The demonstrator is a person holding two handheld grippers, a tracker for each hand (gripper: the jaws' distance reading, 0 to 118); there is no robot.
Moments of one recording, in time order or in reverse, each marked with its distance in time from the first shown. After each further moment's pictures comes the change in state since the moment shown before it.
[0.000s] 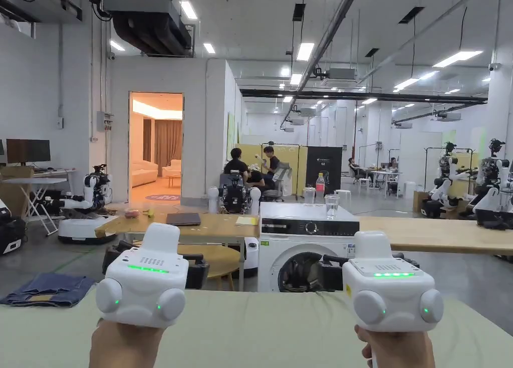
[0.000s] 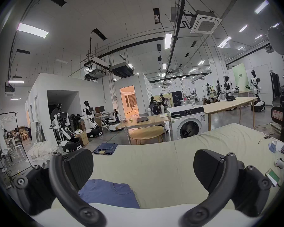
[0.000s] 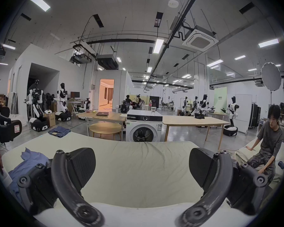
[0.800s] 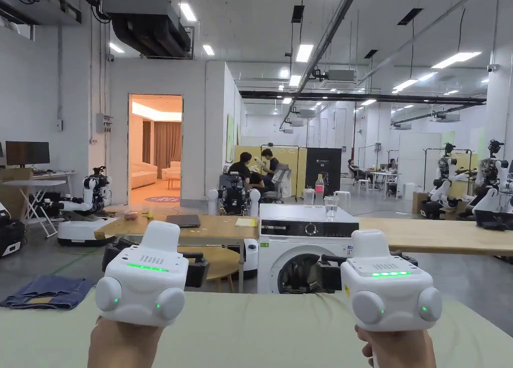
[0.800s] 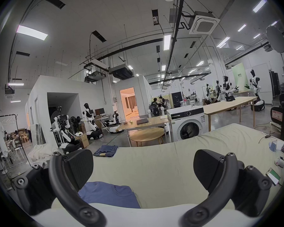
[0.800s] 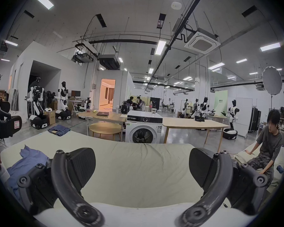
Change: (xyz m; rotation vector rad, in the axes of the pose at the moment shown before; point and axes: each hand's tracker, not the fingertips) left arm -0.001 0.006 0.002 0.016 -0.001 -0.013; right arm -0.001 0.003 0.002 0.014 0.001 0.031
